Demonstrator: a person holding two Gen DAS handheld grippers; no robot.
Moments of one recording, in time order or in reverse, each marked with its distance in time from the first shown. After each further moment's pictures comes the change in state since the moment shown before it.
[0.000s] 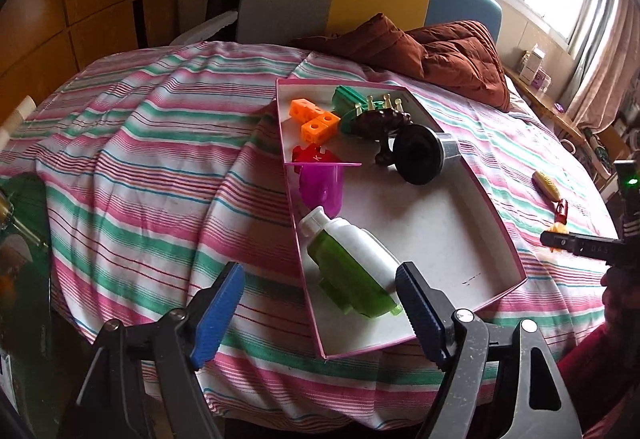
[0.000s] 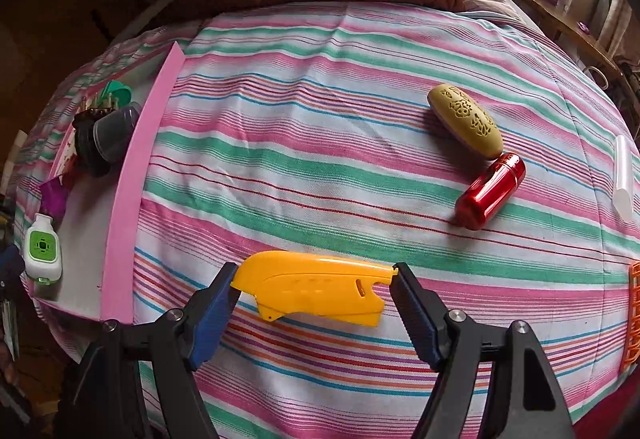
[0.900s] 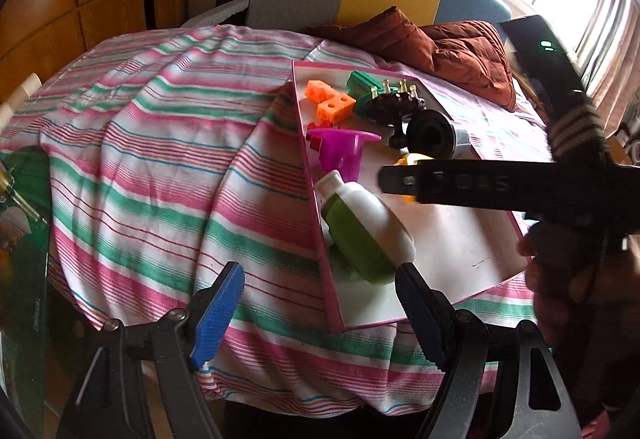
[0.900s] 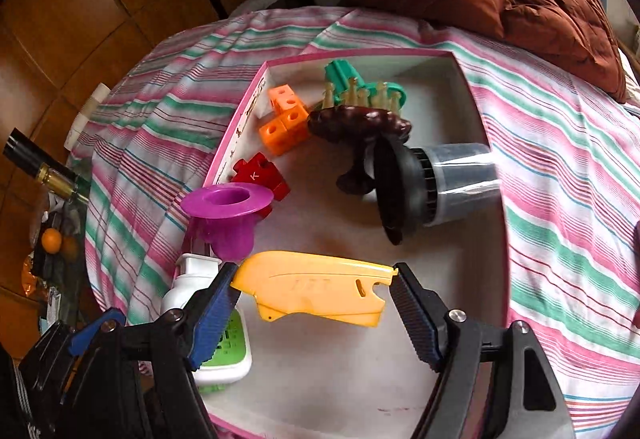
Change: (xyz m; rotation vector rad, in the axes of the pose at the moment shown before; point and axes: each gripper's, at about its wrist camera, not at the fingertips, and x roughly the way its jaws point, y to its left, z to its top) left arm 0.000 0.014 -0.016 -0.052 0.028 -0.008; right arm 0.040 0.215 0.038 -0.227 0.017 0.229
